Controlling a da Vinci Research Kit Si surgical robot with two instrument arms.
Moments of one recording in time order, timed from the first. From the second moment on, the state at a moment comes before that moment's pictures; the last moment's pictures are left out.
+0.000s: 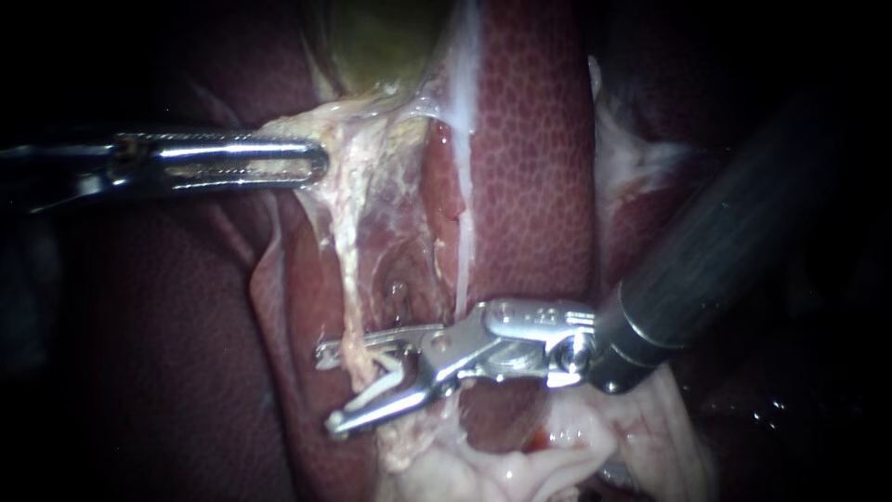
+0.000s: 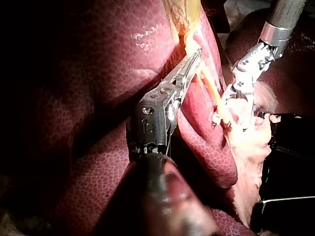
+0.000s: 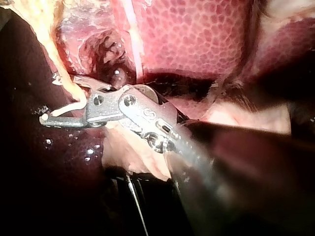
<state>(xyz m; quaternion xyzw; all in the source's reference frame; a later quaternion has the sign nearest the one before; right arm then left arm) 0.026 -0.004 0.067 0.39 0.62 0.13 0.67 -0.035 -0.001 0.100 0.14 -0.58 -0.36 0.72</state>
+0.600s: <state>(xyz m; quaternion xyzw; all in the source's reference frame) 0.025 -0.003 0.067 0.41 0.61 0.15 0.66 -0.035 -0.001 0.100 0.14 -0.58 -0.36 0.72</state>
